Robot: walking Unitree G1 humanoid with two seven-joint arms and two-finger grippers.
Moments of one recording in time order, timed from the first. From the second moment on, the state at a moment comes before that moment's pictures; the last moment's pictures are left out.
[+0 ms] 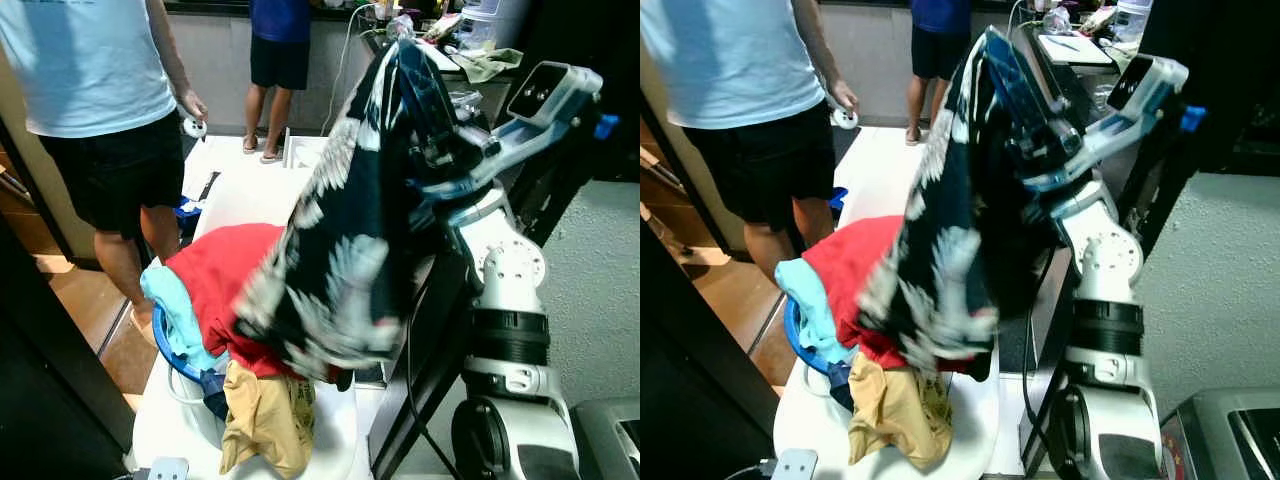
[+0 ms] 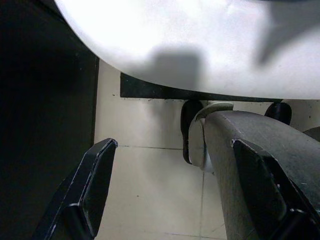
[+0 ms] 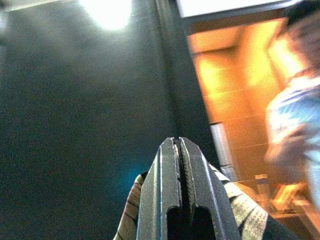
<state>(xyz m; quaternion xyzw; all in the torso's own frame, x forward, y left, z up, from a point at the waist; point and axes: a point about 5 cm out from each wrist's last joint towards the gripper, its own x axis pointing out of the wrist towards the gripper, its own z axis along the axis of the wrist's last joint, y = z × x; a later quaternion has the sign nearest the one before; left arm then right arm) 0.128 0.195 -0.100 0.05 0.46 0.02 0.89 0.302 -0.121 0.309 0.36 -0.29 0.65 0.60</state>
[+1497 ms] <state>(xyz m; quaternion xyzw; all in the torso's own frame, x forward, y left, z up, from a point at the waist) 0.099 0.206 -0.109 0.07 0.51 0.02 0.85 0.338 -0.107 0.327 0.32 -0.25 0.52 0.75</state>
